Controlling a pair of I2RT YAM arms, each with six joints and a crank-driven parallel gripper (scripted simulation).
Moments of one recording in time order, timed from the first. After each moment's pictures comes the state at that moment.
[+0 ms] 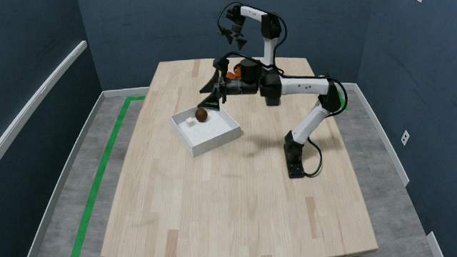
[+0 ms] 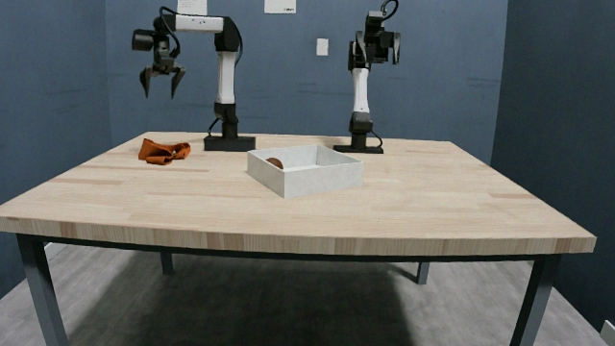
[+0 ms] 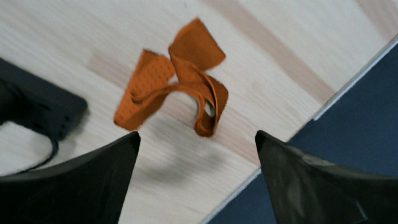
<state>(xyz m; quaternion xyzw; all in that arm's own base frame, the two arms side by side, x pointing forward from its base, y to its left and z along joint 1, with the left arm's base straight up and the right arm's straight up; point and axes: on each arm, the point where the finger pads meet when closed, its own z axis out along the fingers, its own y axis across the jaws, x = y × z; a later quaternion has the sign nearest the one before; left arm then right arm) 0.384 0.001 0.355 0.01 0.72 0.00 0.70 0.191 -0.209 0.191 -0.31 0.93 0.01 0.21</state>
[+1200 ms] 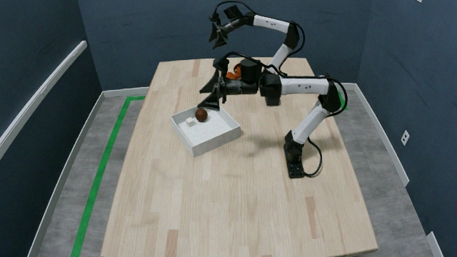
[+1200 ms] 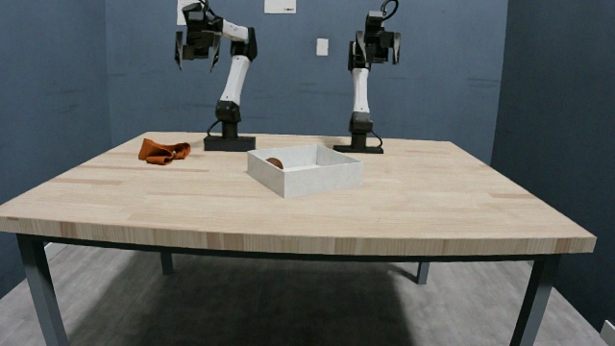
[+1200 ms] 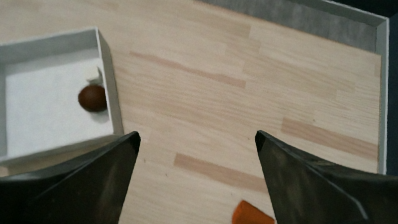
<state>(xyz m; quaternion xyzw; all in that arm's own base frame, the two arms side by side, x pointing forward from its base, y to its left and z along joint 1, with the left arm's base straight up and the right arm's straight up) 0.384 0.001 0.355 0.01 0.72 0.00 0.70 0.321 -0.046 0.287 -0.13 0.83 0.04 0.54</state>
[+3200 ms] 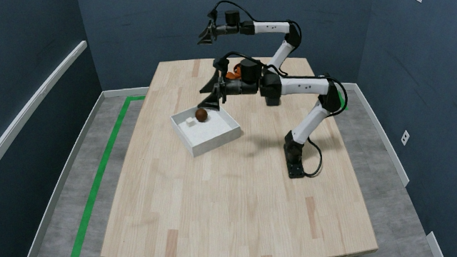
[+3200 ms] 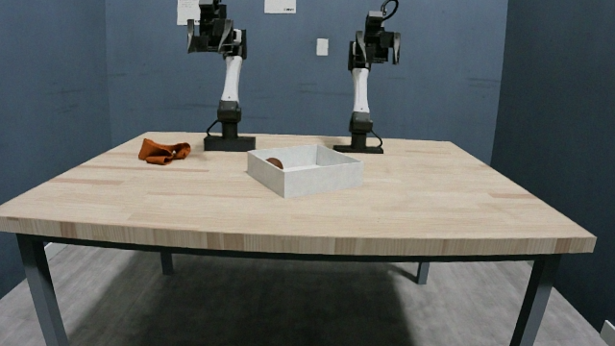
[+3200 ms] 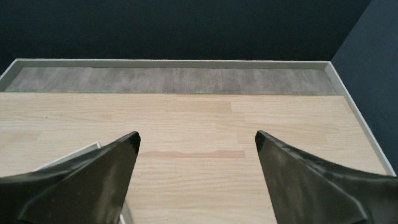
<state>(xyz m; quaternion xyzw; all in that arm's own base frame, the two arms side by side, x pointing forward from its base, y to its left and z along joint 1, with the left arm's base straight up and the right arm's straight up) 0.384 0.001 0.355 0.01 0.72 0.00 0.70 0.382 -0.008 0.338 0.00 0.73 -0.01 0.68</state>
